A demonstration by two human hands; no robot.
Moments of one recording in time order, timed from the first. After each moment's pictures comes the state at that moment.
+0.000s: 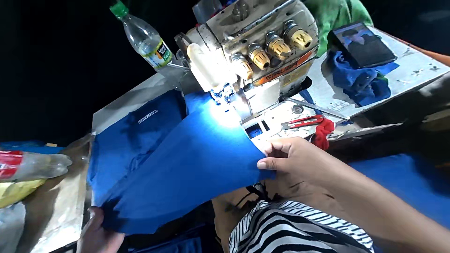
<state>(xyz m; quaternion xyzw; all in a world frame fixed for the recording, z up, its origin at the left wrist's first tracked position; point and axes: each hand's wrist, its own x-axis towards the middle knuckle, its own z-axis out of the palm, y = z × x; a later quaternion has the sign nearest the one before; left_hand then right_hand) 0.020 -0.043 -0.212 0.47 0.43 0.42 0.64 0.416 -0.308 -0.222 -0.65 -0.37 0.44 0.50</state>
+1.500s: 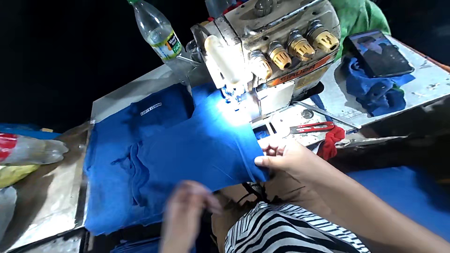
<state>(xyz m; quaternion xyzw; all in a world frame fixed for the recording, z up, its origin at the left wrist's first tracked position) 0.143 -0.164 -0.220 0.72 0.28 0.25 0.58 0.407 -0.286 -0.242 -0.55 -0.28 0.51 0.59</state>
